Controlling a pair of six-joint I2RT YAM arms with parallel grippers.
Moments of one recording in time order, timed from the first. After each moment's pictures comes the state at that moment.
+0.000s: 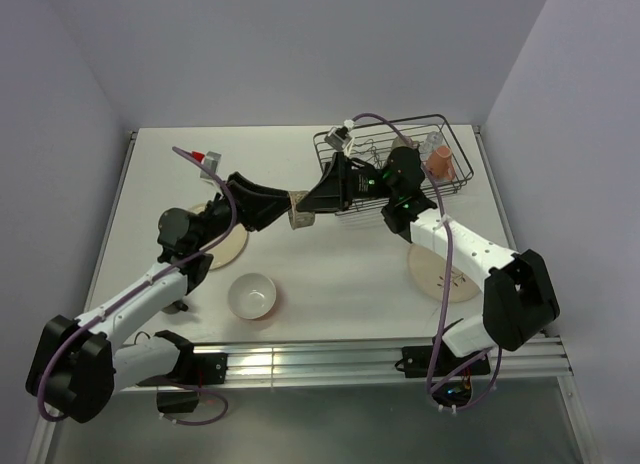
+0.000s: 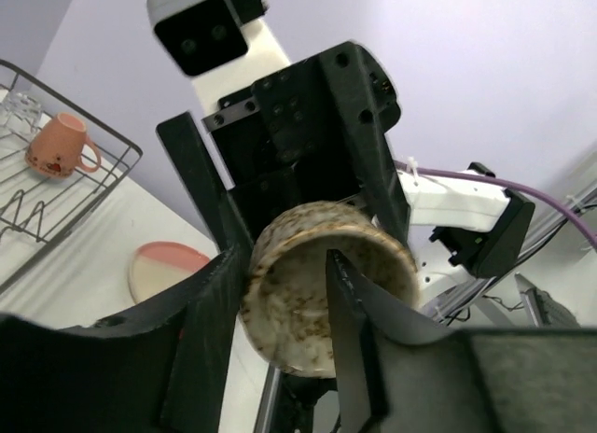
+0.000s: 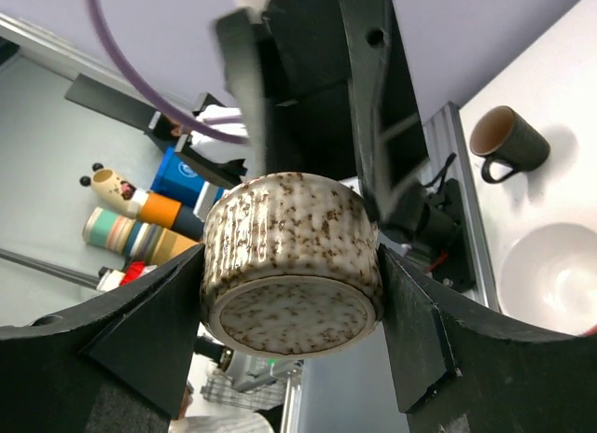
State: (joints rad) left arm -0.46 1.12 0.59 1.00 0.64 -1.01; right arm 0.52 1.43 1.01 0.68 -1.10 1.28
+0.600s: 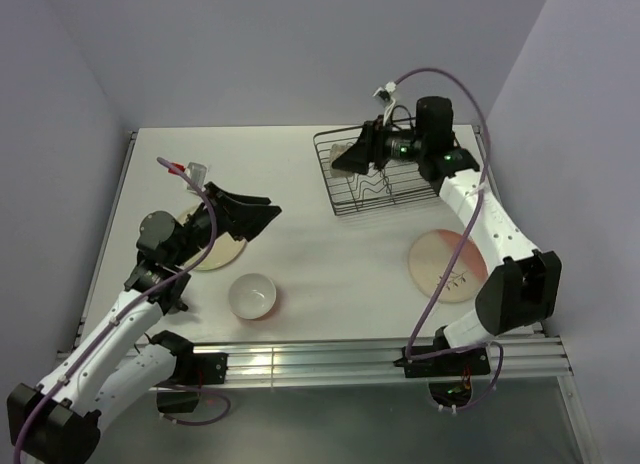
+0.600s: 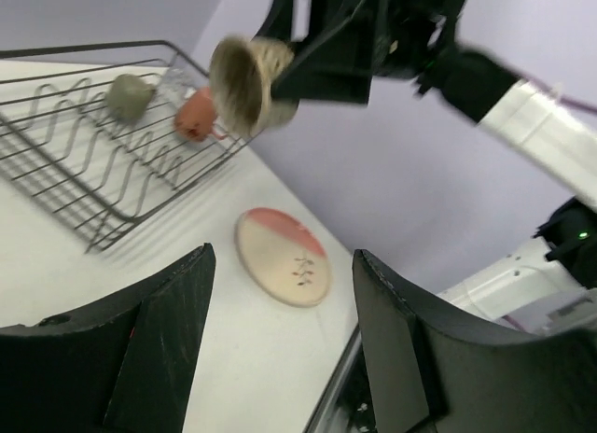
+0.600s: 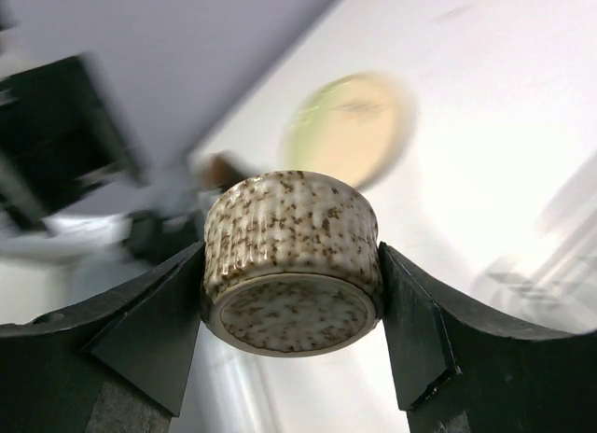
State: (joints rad) left arm -0.44 0.83 0.62 0.44 0.50 -0.76; right arm 0.26 1.47 1.31 -0.15 -0.98 0.41
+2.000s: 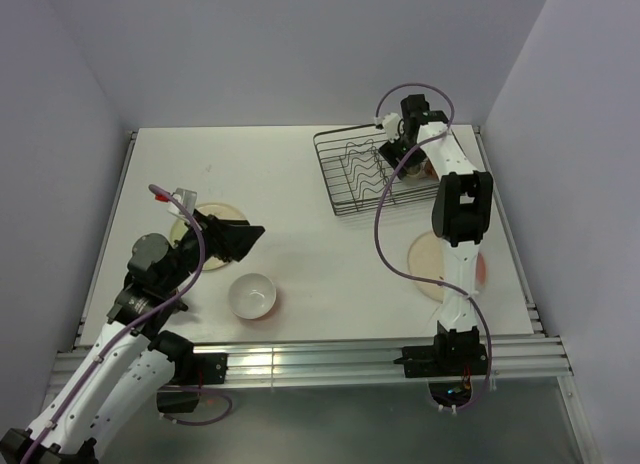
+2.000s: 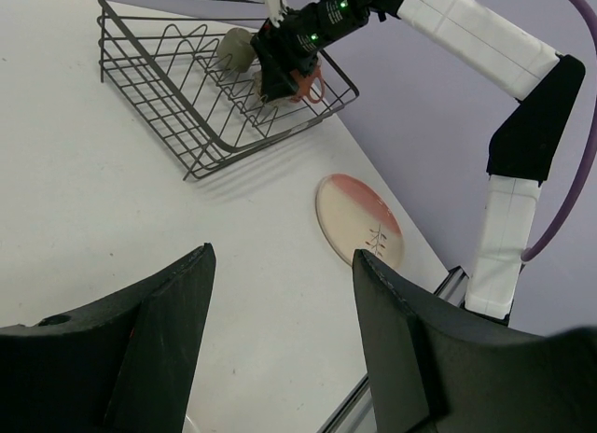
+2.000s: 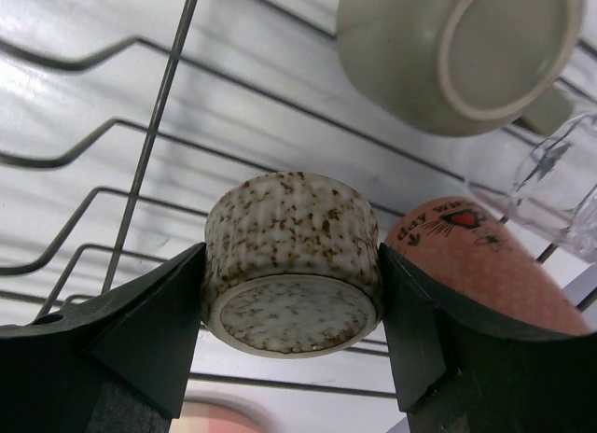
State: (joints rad) left arm -0.44 0.56 0.55 0.02 0.29 -0.62; right arm 0.09 2.32 2.11 -0.96 0.01 -0.61
